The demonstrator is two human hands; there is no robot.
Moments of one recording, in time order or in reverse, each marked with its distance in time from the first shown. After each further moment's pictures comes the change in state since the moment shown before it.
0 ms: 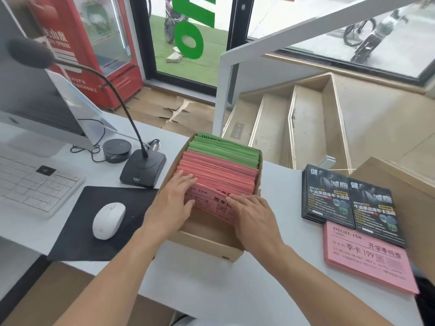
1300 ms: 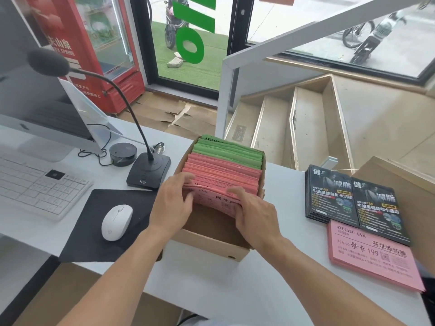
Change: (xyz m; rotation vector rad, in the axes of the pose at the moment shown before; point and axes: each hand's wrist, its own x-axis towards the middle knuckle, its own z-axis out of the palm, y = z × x) left_hand -0.006 0.011 -0.014 -0.120 0.214 -0.020; right_hand 0.005 -0.018 -0.013 0.202 0.214 0.018
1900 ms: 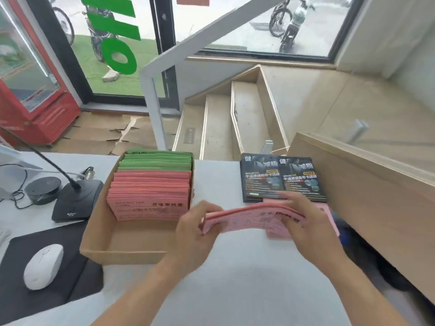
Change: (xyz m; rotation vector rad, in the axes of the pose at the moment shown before) left_hand -0.060 0.169 0.075 -0.525 -0.357 0.141; right_hand -0.137 0.132 -0.166 0.416 0.127 0.526
